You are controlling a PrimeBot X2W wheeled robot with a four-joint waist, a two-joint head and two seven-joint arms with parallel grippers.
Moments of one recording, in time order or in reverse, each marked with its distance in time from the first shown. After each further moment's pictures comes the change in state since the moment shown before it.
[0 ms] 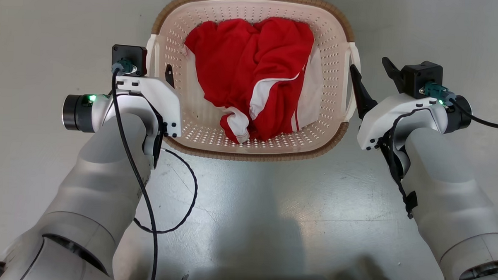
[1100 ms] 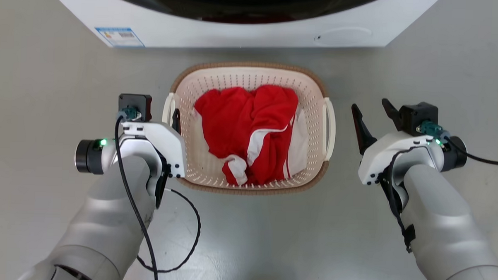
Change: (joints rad) left arm 0.138 -0.006 0.000 -0.003 -0.042 -0.062 -0.053; right arm 0.137 0.002 -0.059 -0.029 -0.027 0.000 0.000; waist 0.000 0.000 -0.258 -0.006
